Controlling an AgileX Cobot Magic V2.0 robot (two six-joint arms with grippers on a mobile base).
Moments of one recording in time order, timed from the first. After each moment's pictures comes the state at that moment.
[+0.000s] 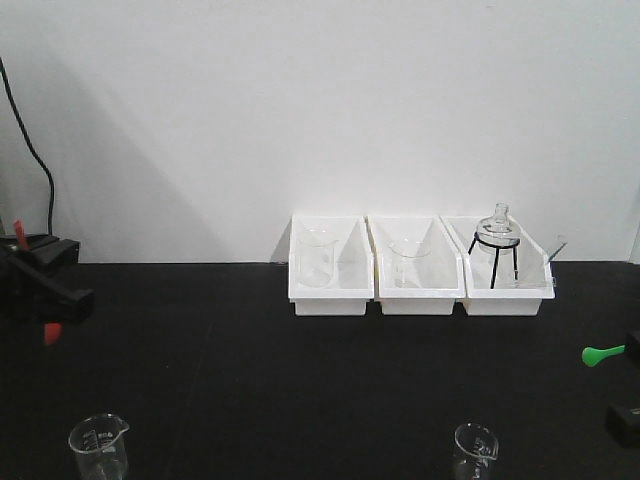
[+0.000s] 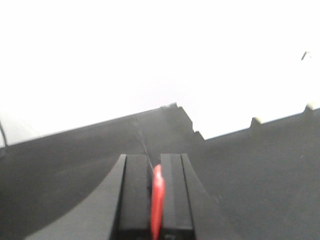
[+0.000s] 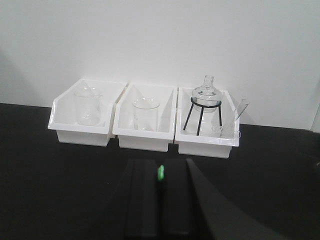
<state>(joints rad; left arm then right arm) -0.21 1.14 -0.96 -0.31 0.11 0.37 0.01 0.92 -0.52 -0.40 -0.23 0.33</state>
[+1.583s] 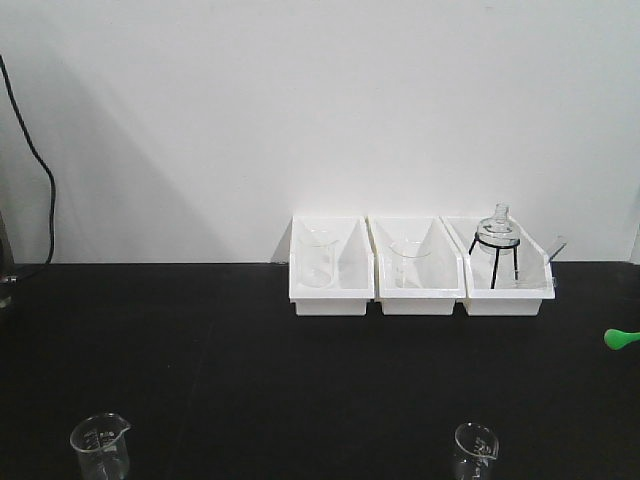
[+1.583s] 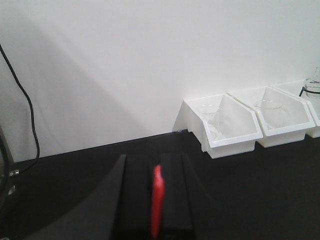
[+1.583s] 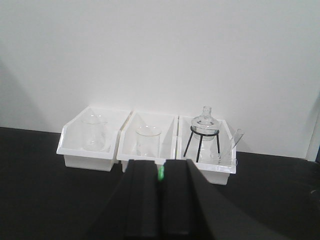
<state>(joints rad) -0.21 0.81 -0.64 -0.34 -0.04 0.37 0.01 0.77 -0.52 -0.58 -0.19 0.50</state>
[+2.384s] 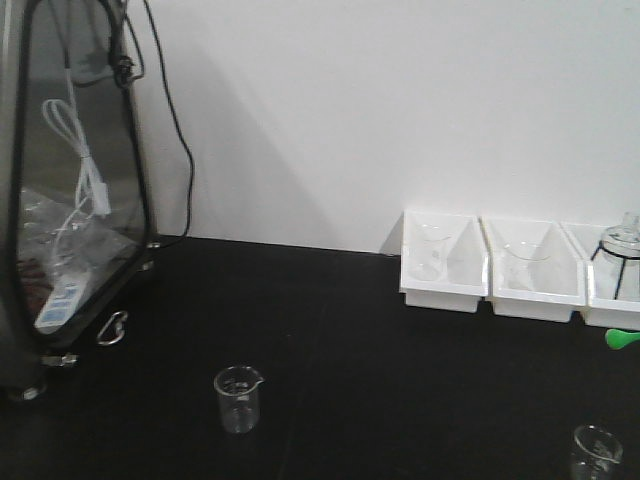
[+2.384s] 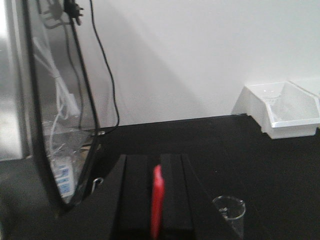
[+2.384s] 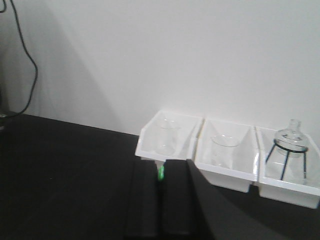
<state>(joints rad) -0.21 0.81 -0.64 -0.34 -0.04 0.37 0.01 0.77 -0.52 -0.58 -0.19 0.50</state>
